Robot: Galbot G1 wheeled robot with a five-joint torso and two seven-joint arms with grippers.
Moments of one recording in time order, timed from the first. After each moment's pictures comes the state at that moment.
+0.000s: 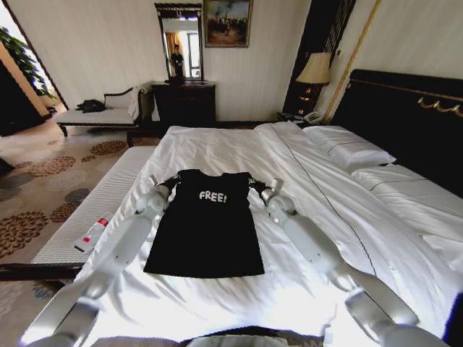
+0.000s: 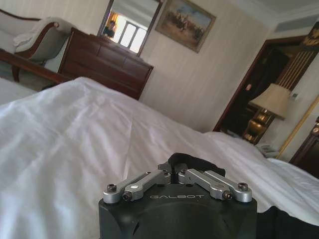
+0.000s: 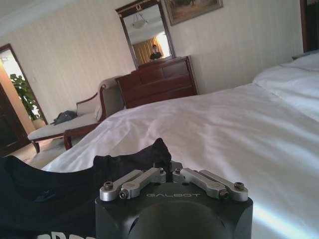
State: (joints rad) left arm 0.60 -0.99 -0.13 -1.50 -1.16 0.22 -0.22; right arm -0.53 1.06 -0.06 1.43 0.99 -0.19 0.18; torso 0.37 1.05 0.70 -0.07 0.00
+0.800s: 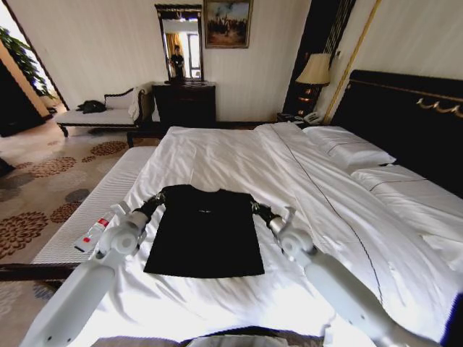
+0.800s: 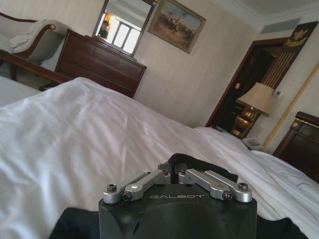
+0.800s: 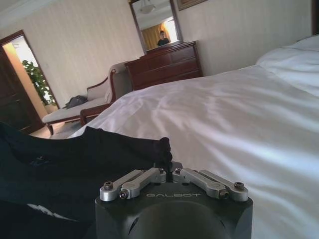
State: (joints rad) left arm 1.05 -0.87 -0.36 -1.95 -1.19 0.22 -0.27; right arm -1.03 0.92 0.12 1.88 0.94 -0.20 0.22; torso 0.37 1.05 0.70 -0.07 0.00
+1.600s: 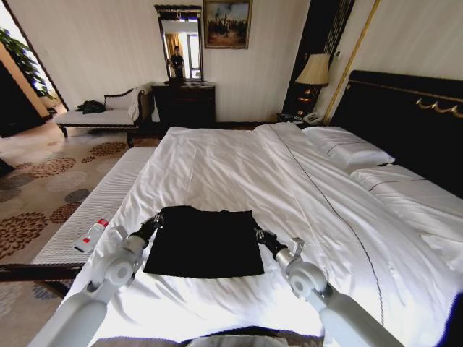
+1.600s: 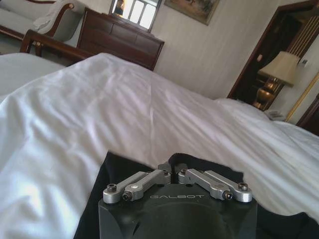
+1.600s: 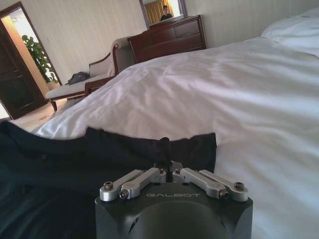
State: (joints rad) left arm 1.39 -0.89 -0.50 -2.04 -1.07 0.22 -0.23; right arm -1.29 0.92 0.16 1.98 0.83 -0.17 0.20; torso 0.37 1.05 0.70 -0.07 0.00
